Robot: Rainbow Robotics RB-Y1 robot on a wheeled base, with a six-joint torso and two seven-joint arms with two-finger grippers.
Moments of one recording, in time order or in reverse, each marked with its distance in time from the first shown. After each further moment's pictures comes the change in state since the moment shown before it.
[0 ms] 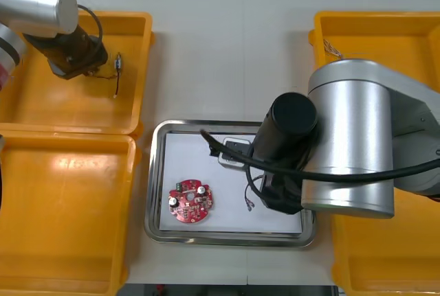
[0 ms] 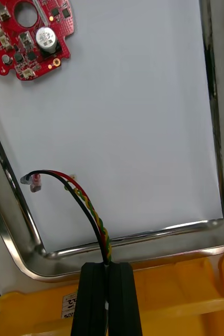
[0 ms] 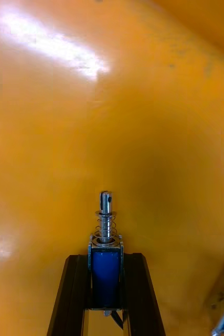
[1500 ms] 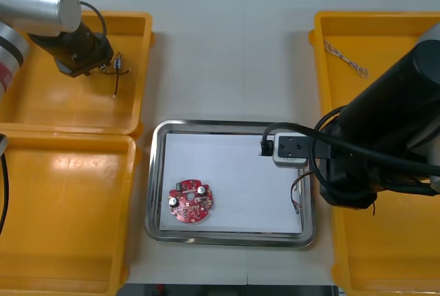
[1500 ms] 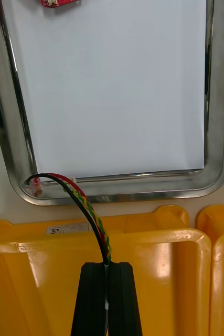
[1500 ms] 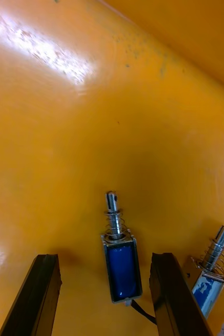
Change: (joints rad) right arm -0.070 -0.396 -0.102 -0.145 -0.363 -0.200 0.127; left arm 0.008 -0.026 0.035 -0.016 -0.002 -0.030 -0.001
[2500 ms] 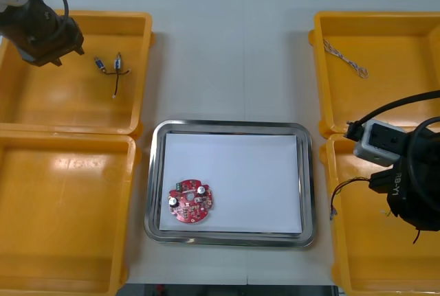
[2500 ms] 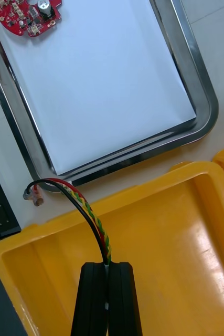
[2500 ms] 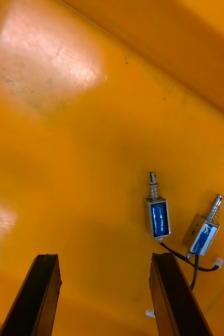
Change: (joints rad) right arm 0.750 -0.120 -0.794 -0.138 -0.165 -0.154 0.156; left arm 0.095 0.132 0.133 -0.288 0.043 0.226 0.000
